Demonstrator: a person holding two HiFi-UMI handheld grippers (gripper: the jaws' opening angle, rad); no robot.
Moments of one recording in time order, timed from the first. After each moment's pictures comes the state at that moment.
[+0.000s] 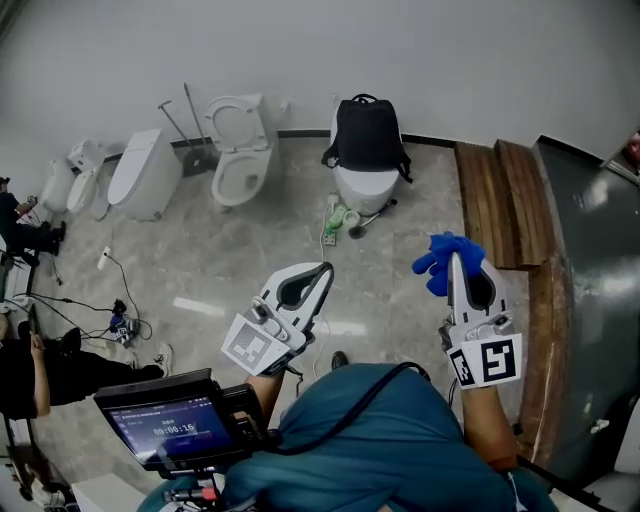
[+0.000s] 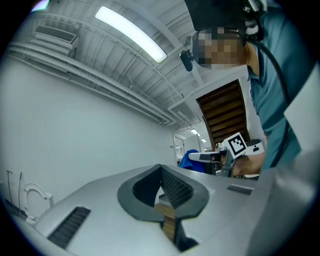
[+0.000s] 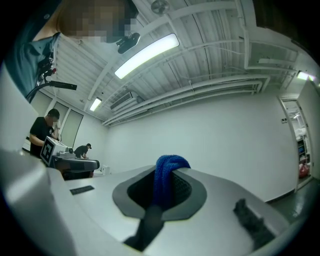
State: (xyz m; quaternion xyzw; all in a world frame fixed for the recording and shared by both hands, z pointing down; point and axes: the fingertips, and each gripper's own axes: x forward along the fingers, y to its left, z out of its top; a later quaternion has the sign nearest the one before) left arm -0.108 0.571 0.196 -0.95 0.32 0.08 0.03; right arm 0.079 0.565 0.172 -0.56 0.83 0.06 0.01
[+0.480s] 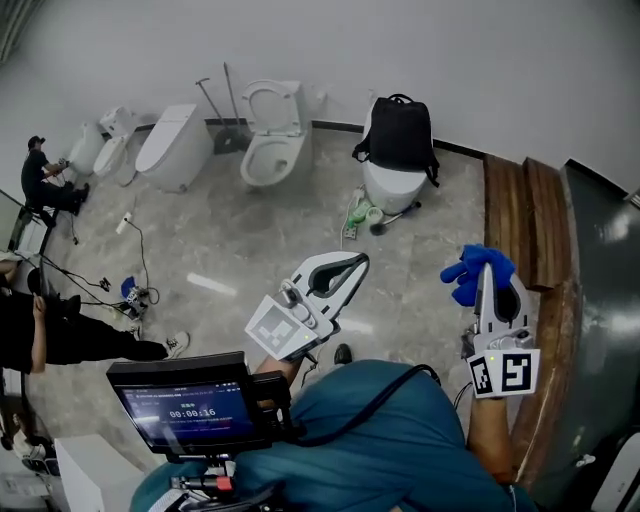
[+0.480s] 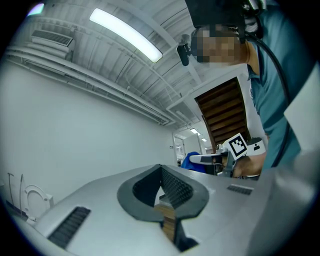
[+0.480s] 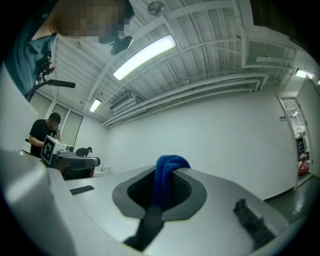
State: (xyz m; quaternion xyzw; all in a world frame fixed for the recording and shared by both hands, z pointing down) left arm -0.082 0.589 0.183 -0.95 0.31 0.08 0.03; right arm 0.107 0.585 0.171 -0.56 0.82 0.05 0.01
